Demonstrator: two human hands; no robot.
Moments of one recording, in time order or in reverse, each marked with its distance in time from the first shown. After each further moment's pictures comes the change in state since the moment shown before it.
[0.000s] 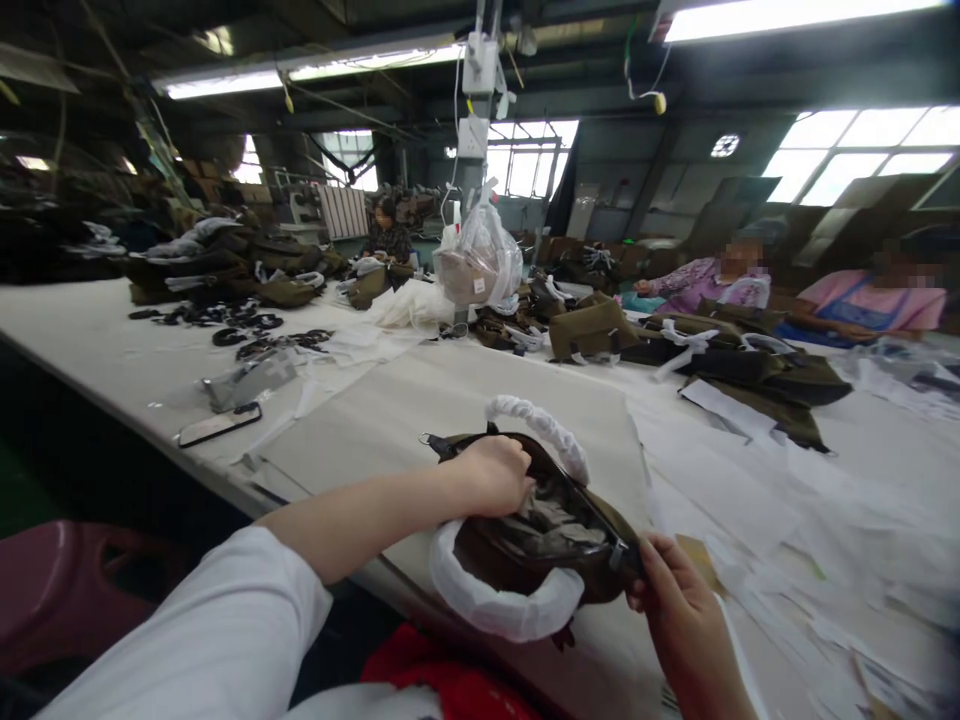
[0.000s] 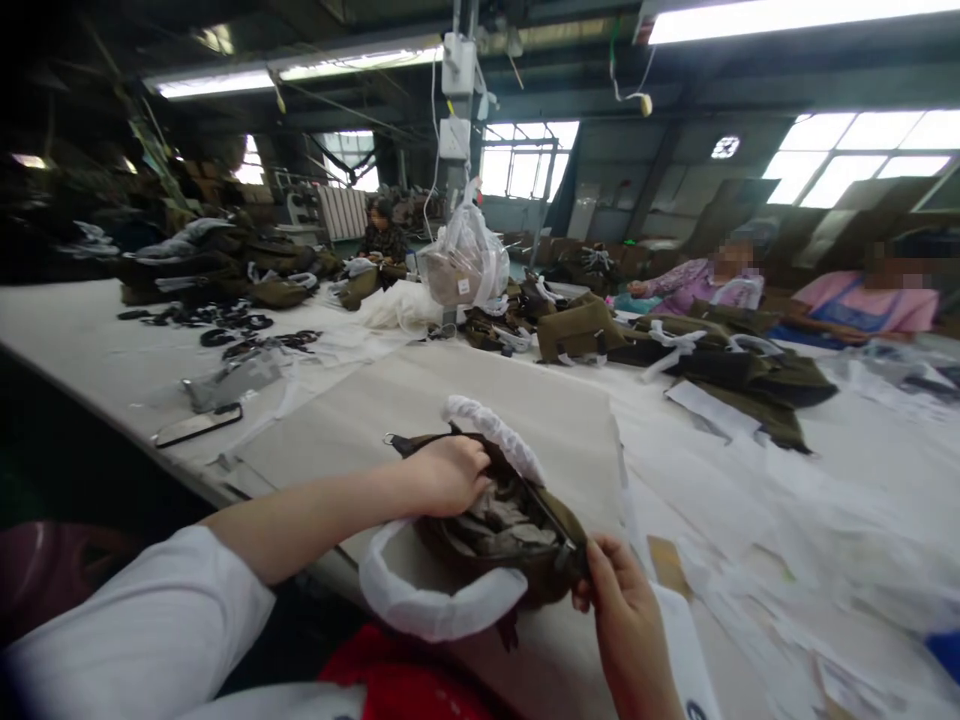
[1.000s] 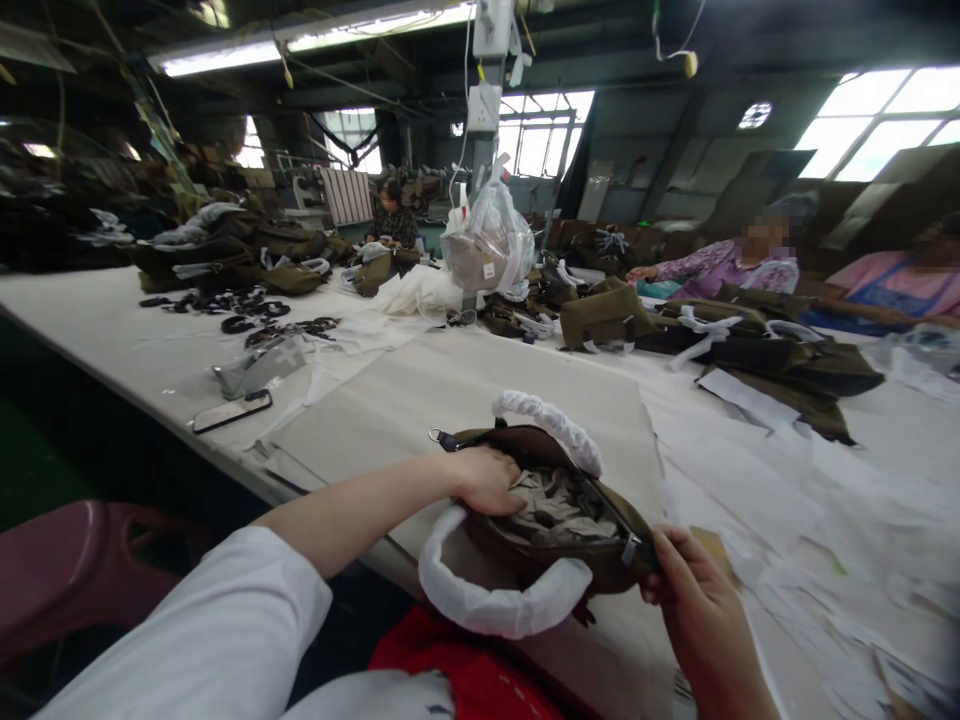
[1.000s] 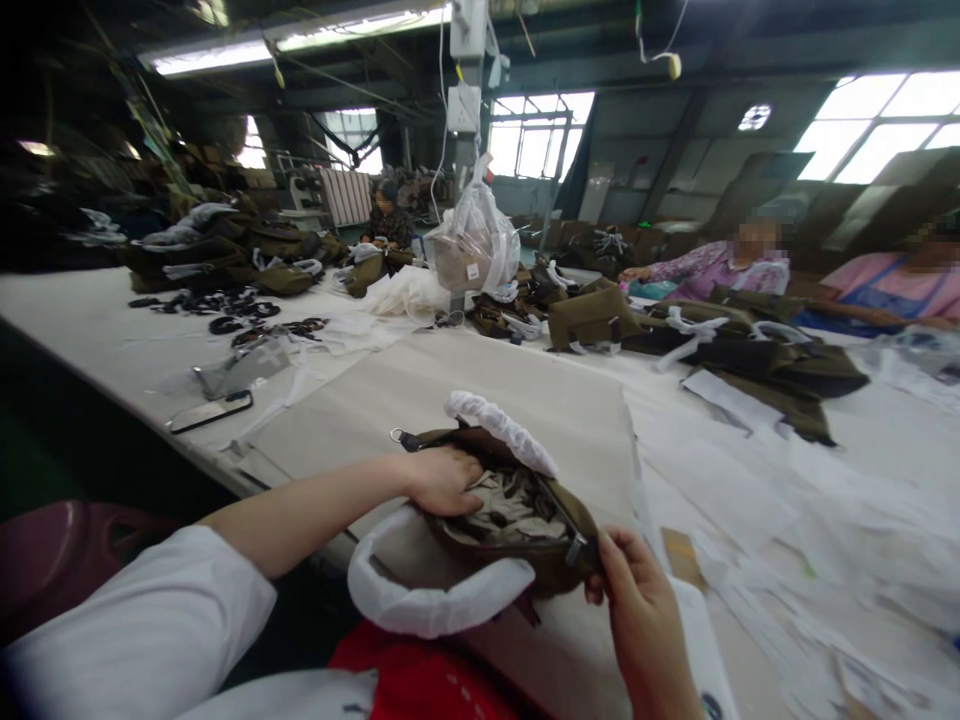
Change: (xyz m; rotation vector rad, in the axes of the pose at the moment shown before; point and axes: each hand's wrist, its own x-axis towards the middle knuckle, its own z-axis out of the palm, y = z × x) left_hand -0.010 -0.027 0.030 -0.116 -0.319 0.103; right_hand 0.001 -0.006 0.006 -0.076 -0.003 0.002
